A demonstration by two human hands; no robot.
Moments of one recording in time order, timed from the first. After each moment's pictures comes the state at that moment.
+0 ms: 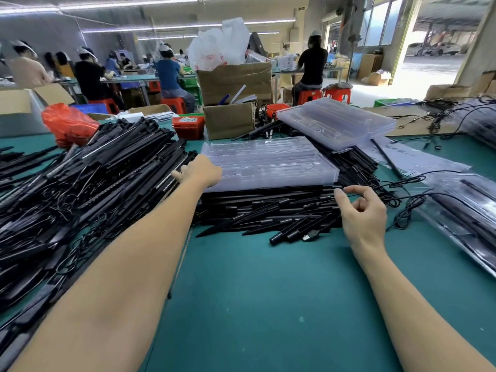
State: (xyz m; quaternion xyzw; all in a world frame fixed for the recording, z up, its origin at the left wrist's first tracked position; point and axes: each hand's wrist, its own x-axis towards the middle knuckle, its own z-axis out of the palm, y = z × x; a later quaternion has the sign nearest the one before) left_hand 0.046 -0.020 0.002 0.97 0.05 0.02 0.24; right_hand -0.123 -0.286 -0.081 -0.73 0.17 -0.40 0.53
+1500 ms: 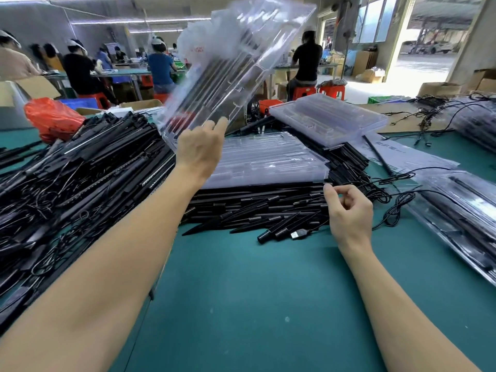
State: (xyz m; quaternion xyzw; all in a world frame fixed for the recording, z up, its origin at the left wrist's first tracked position) left_hand 0.027 -0.041 0.025 0.87 -0.22 0.43 -0.04; right_hand -0.129 -0.278 -0.075 -0.73 0.14 -0.40 0.54
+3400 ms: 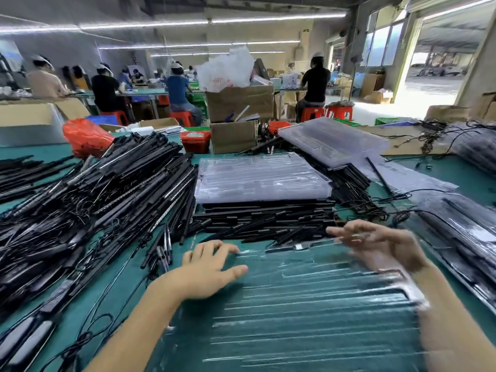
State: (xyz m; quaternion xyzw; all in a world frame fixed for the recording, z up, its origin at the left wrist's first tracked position) left_hand -0.132 0.019 -0.053 0.96 -0.20 -0.15 0.12; right_hand -0.181 -0.360 -0.057 -0.56 -0.03 0.10 0.82
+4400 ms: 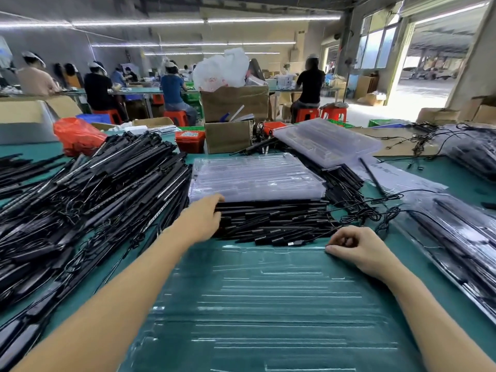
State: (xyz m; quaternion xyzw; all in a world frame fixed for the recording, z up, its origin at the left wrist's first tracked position) left_hand -0.043 0.001 -0.022 0.96 -0.18 0.00 0.19; right_hand -0.173 -0.341 -0.069 -0.91 0.01 -0.12 0.41
